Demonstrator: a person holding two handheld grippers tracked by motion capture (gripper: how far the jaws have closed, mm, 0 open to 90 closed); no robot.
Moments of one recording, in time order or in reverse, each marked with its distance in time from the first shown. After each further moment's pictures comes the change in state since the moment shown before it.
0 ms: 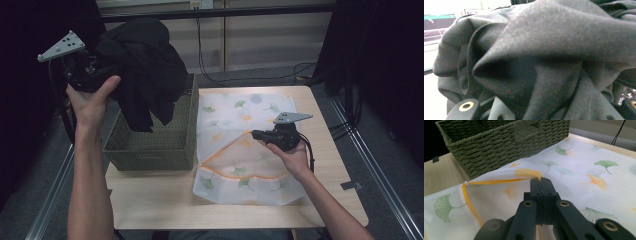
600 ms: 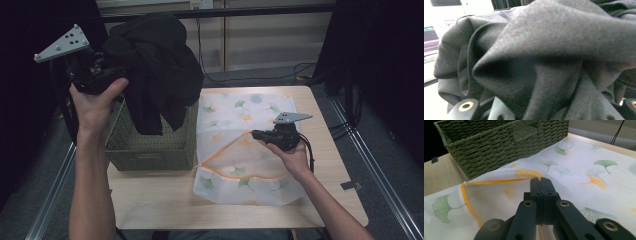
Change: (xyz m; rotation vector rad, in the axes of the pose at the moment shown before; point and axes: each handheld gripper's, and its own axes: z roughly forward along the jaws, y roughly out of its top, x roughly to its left) left arm -0.044 0.022 -0.001 -0.046 -0.121 0.048; right arm -0.001 -0.001 0.001 -0.003 -0.006 0.002
